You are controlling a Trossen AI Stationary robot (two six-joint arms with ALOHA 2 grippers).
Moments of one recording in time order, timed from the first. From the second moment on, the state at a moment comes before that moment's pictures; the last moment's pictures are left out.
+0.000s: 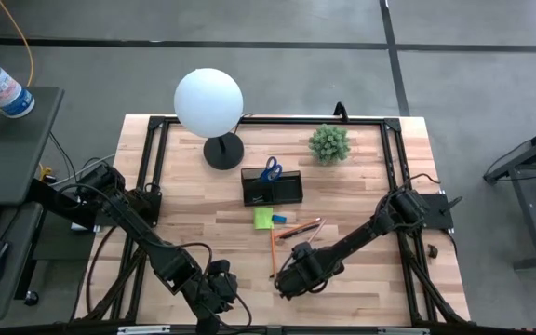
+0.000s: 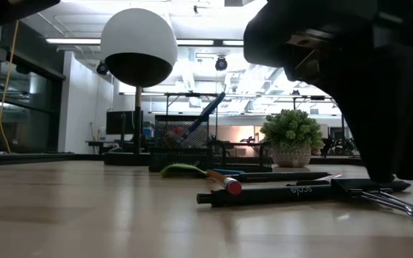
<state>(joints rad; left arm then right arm) -0.67 1.74 1.20 -0.36 -0.15 -0.75 0.54 2.15 1.64 -1.04 -0.01 1.75</state>
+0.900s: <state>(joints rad) -0.67 1.74 1.20 -0.36 -0.15 -0.75 0.54 2.18 1.64 -1.03 -0.05 1.72</state>
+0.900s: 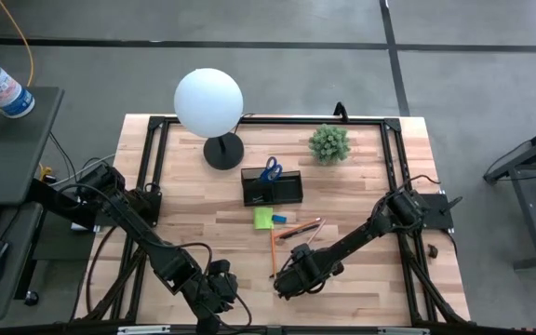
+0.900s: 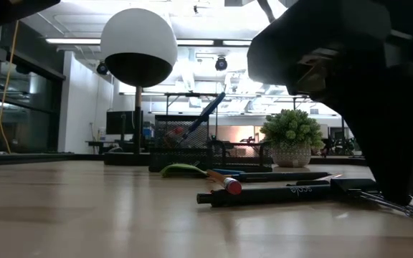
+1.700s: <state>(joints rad) -0.67 1.74 1.20 -0.37 -0.16 -0.73 0.54 2.22 1.64 -0.98 -0.05 1.72</state>
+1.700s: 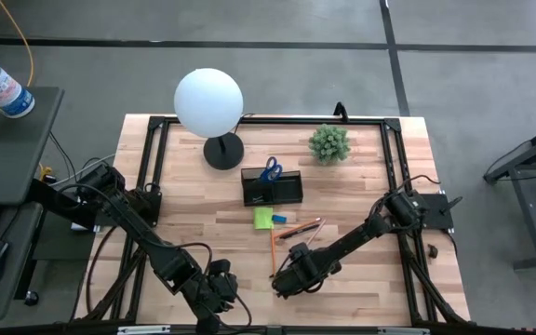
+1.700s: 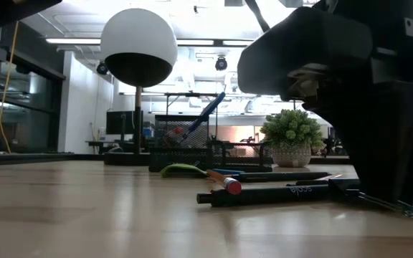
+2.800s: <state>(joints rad) -0.67 1.74 1.20 -0.37 -0.17 -0.73 0.54 2.24 1.75 -1.06 0.03 1.64</state>
